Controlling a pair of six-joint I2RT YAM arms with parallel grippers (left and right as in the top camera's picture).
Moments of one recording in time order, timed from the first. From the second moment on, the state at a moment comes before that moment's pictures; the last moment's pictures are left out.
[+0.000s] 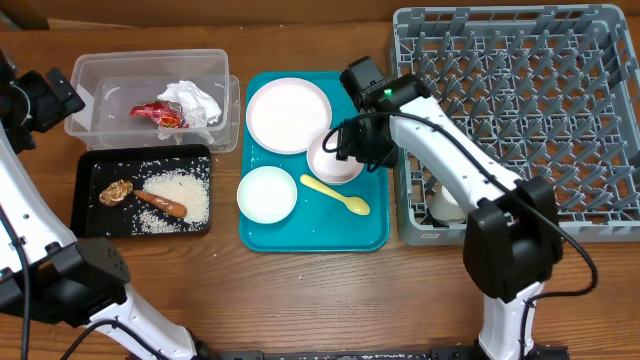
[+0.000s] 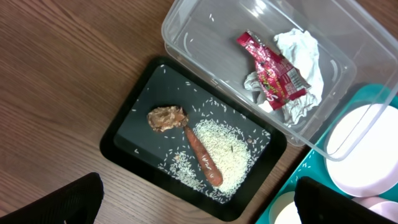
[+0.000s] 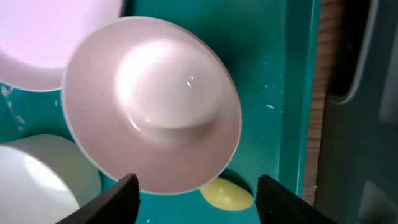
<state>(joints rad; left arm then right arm) 0.52 1.99 2.37 -1.62 0.09 -0.16 0.49 2.07 1.74 -1.09 -0.11 0.62</state>
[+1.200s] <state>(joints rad) 0.52 2.00 2.37 -1.62 0.08 -0.16 0.52 2.12 2.03 -1.29 0.23 0.66</state>
